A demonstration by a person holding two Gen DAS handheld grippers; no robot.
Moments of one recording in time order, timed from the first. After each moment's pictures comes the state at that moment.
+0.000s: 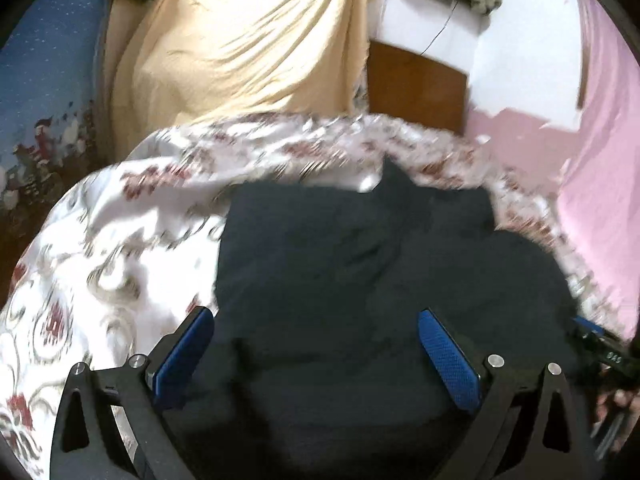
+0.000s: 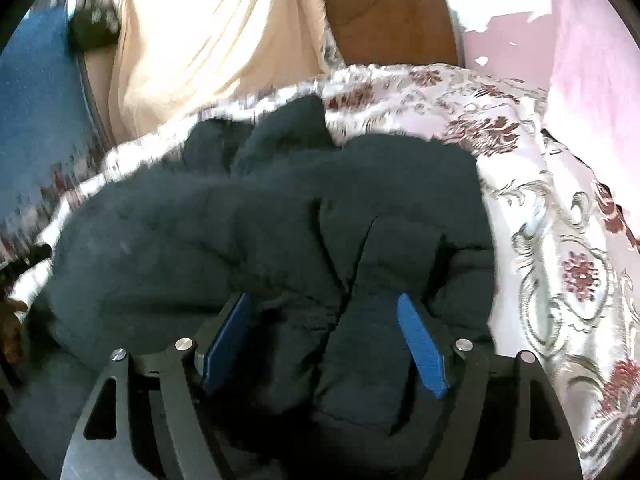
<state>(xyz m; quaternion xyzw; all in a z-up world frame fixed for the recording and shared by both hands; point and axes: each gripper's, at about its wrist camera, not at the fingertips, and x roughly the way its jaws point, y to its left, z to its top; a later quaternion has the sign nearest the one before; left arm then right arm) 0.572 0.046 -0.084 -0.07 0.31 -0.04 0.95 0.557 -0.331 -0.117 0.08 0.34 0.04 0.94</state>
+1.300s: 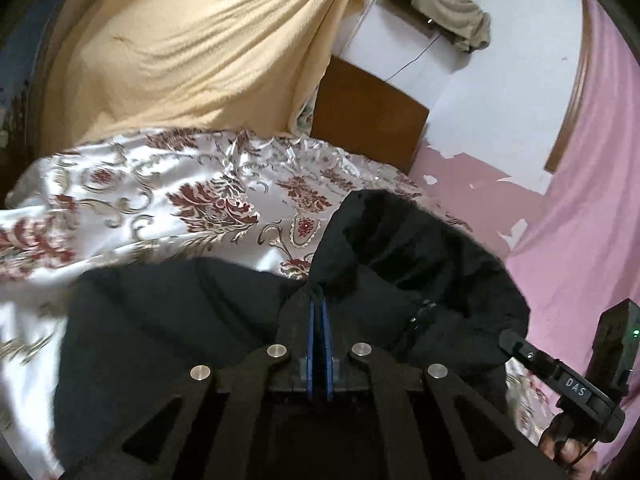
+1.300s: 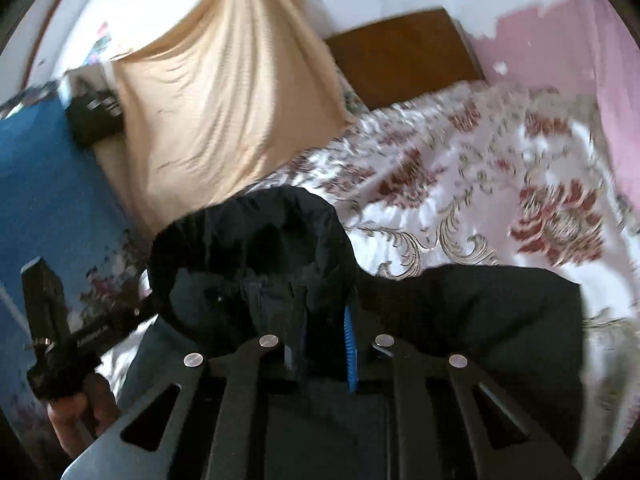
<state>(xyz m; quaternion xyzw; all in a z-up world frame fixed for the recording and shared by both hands) 0.690 0.005 -0.031 -0.17 0.28 -0.14 0.93 0.665 -0.296 -0.034 0.16 0.27 0.10 0.94</state>
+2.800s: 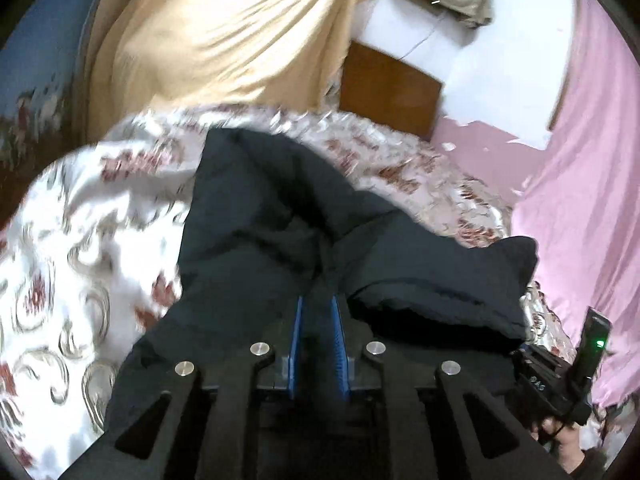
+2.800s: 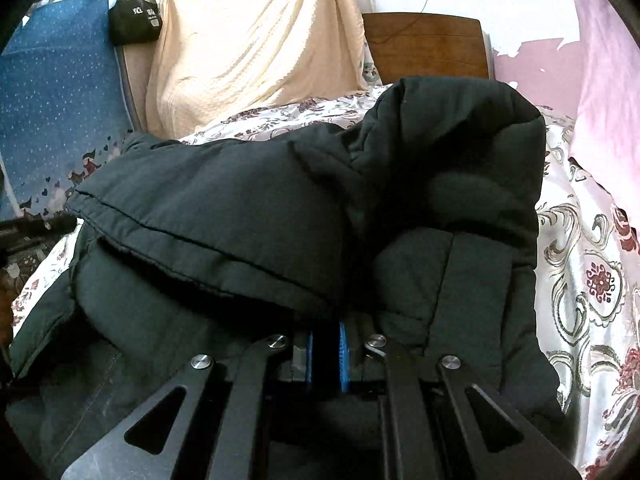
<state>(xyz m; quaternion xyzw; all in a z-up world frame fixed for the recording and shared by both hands) 0.540 0.051 -0.067 -0.13 0.31 -0.11 0.93 0.530 -0.305 -0.095 0.03 0.32 0.09 0.94</state>
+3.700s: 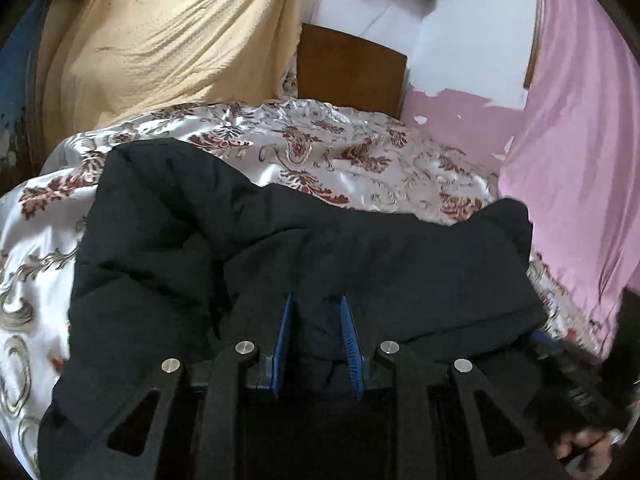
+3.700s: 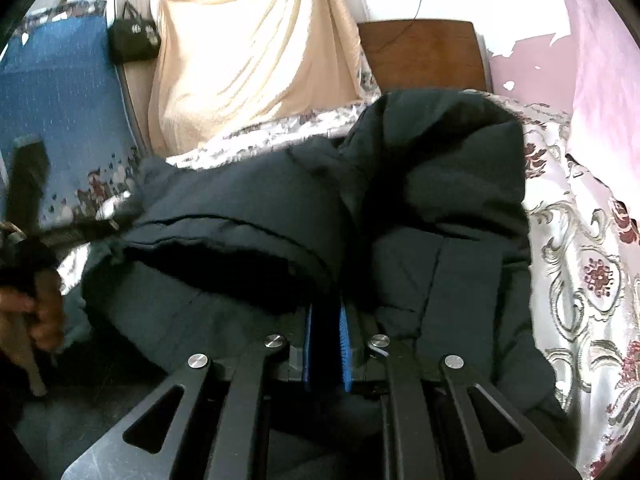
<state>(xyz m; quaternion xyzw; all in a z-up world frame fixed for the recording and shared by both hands) 0.603 -0.014 -0.095 -0.06 0.33 -0.15 0.93 0.521 -0.319 -0.093 0.06 0.29 0.10 0.95</state>
